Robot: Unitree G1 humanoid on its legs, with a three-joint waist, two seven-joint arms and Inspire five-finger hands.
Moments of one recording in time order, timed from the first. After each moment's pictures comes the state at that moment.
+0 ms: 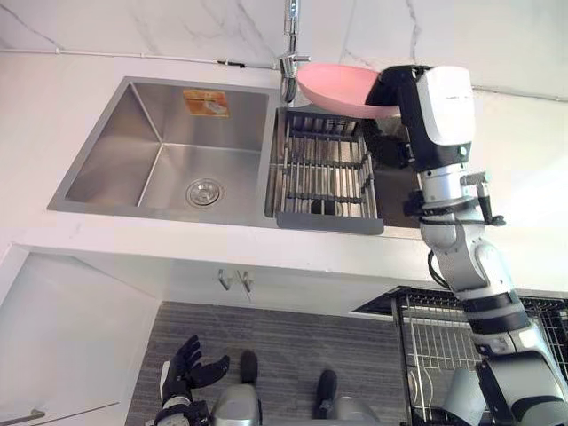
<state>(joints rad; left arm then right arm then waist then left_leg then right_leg) 0.26 0.11 0.09 0.72 -0.20 -0.24 0.11 -0.41 -0.54 0.03 -0.06 -0.70 -0.14 -0.40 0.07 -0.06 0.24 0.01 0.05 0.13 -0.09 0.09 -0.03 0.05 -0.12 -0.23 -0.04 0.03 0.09</state>
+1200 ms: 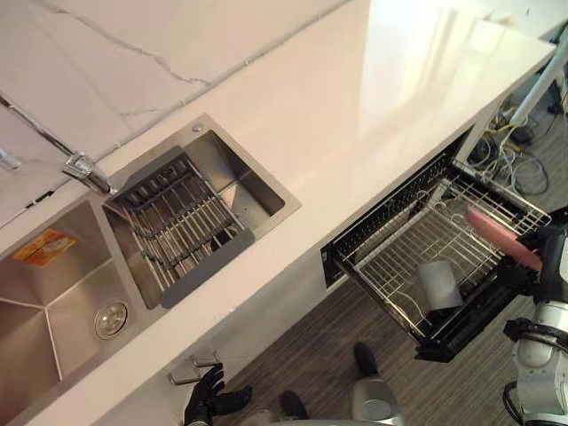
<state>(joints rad) 0.28 0.05 0.00 0.82 -0.18 -0.24 0.09 0.15 -0.43 -0.43 0.12 -0.61 0.00 -0.38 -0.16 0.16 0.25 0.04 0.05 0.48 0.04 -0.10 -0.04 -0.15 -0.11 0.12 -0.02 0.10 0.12</state>
